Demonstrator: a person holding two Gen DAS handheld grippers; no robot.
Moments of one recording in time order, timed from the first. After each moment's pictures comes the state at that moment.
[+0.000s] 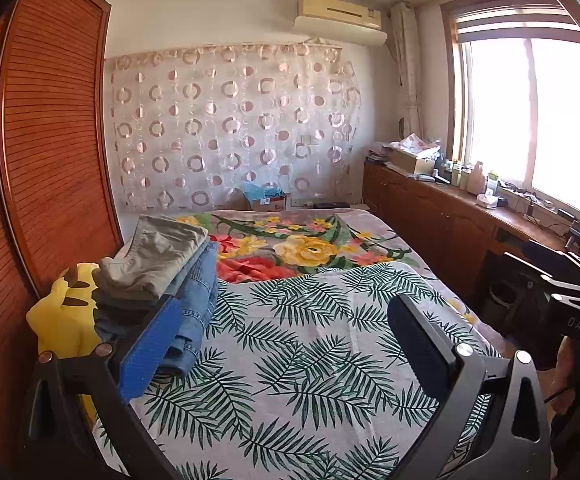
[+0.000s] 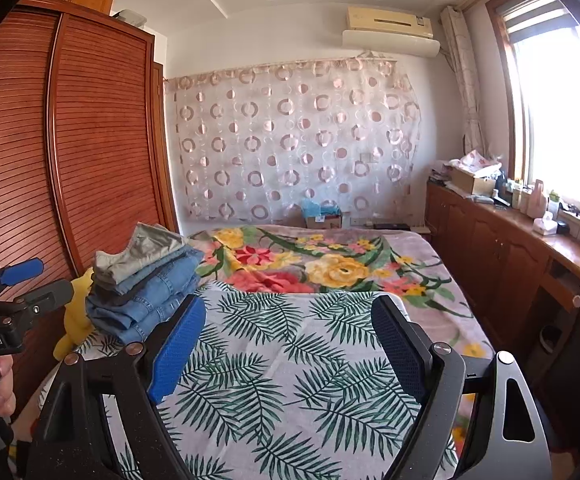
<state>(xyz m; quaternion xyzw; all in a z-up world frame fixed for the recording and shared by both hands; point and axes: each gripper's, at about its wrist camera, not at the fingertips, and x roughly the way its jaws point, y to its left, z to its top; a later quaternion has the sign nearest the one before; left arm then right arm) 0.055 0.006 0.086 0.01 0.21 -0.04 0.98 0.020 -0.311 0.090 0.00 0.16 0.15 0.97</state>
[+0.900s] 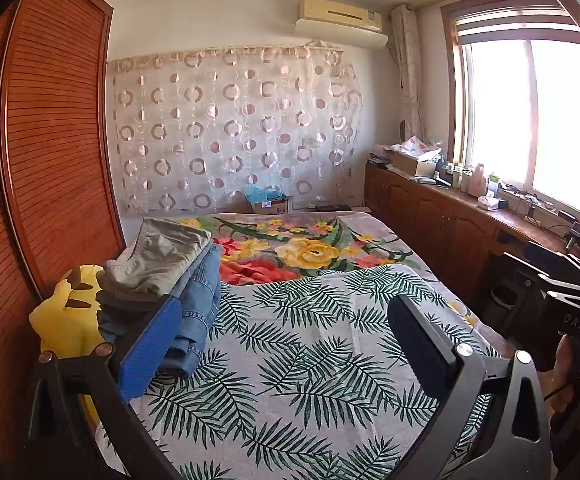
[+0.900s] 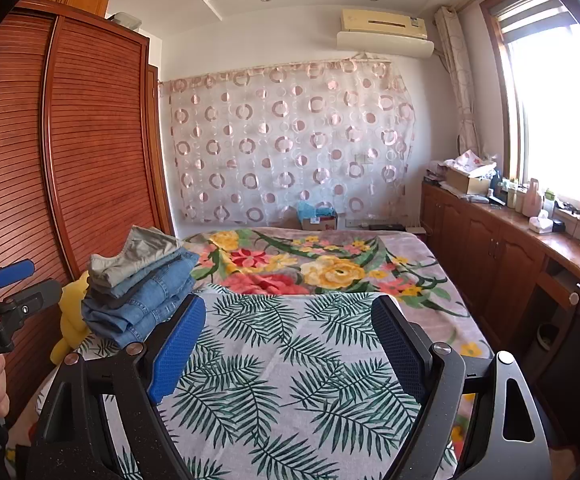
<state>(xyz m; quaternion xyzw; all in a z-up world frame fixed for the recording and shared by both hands) 0.054 0.009 0.085 0.01 0.20 -0.04 0.98 0.019 -0.324 0.085 0.00 0.16 0.15 0.98</state>
